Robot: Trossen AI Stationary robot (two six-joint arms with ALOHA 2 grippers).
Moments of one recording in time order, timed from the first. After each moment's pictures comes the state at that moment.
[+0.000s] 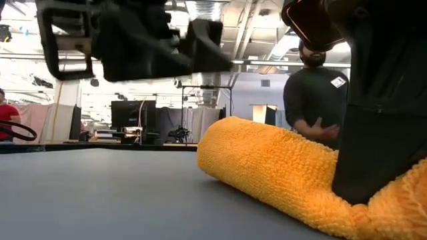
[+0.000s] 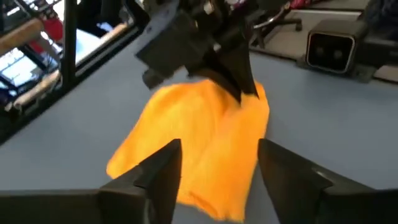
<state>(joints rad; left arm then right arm) -0.29 1.77 0.80 0.59 0.24 0.51 0.74 2.18 1.59 -0.56 0.31 1.65</state>
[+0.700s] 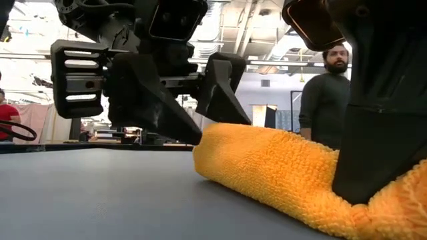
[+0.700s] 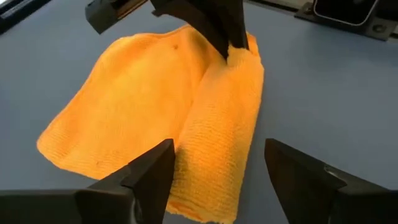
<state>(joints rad) -0.29 1.93 0.96 0.41 0.27 0.49 0.74 2.18 1.59 -0.57 0.31 1.65</state>
